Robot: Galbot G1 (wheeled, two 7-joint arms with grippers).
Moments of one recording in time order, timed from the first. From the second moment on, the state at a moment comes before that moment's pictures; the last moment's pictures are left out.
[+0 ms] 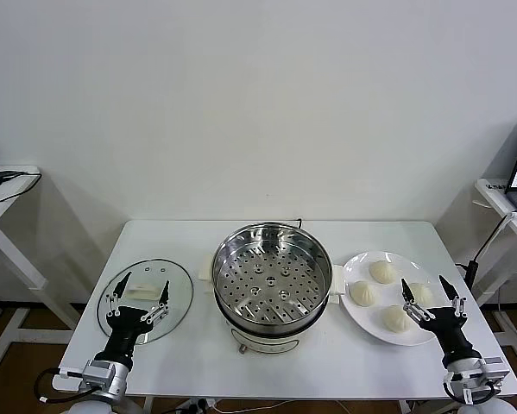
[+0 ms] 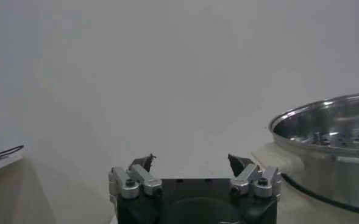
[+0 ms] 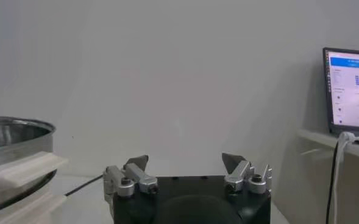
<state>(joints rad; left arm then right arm) 1.57 -1.42 -0.65 -2.07 0.07 0.00 0.12 -1.55 1.19 0.84 1.87 0.37 0.11 -0.17</state>
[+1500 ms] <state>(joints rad) 1.56 -1.43 -0.68 -2.02 0.06 -0.05 0.13 -0.27 0.62 -0.26 1.19 -0.21 -0.11 -1.06</state>
